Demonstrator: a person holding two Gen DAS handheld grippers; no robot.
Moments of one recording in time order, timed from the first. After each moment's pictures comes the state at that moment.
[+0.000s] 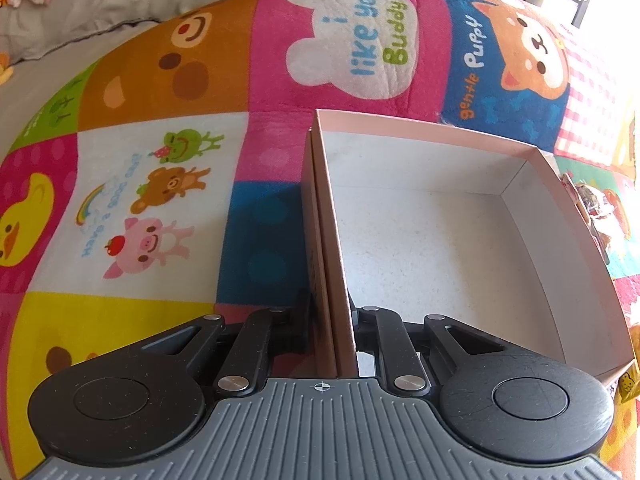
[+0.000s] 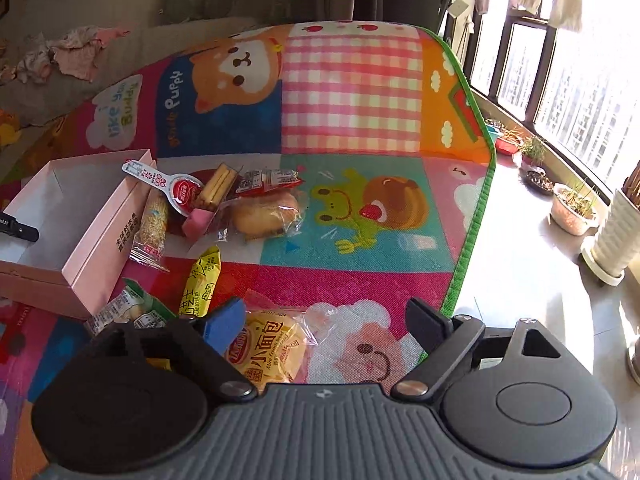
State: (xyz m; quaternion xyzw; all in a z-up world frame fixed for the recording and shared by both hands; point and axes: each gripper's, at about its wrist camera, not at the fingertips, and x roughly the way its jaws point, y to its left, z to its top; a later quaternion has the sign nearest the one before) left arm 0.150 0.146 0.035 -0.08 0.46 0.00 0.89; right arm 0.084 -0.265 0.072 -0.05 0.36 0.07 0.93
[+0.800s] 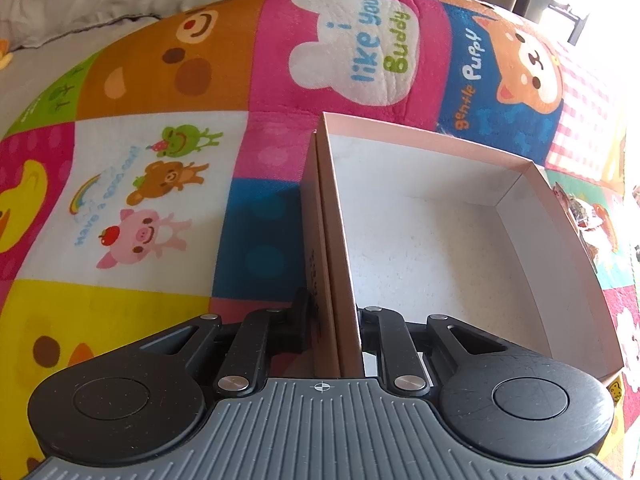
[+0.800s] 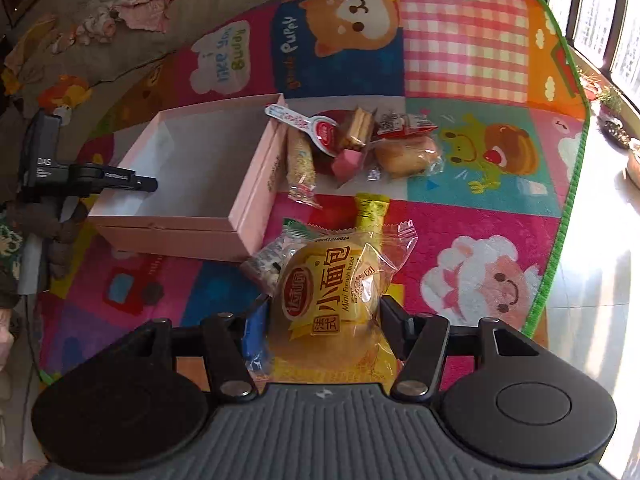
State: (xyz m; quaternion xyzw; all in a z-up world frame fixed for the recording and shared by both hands) left arm 0.143 0.154 0.032 -0.11 0.44 -0.01 0.89; right arm 0.051 -0.183 0.112 0.00 0.47 0.22 0.85
